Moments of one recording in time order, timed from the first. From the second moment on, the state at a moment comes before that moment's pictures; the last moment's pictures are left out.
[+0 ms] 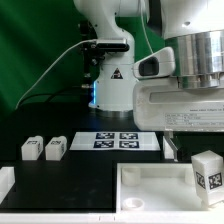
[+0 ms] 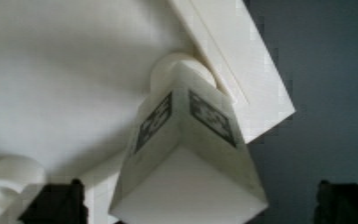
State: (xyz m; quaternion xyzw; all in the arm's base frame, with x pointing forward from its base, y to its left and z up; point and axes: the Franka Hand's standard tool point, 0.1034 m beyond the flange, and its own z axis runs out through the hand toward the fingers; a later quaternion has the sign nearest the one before) arm 0.636 0.106 0.096 -0.97 0.21 -0.06 0.07
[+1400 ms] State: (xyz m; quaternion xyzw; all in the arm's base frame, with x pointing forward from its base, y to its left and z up) arm 0.635 0.102 0.088 -0.82 0.56 -0.03 0.06
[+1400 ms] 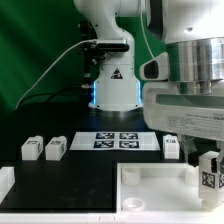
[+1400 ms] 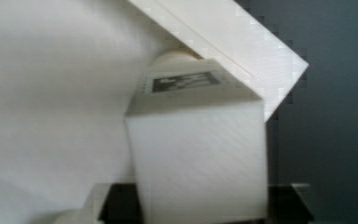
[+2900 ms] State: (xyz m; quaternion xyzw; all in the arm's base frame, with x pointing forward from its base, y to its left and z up) arm 0.628 0.115 0.085 -0.92 0.37 -0.04 0.07
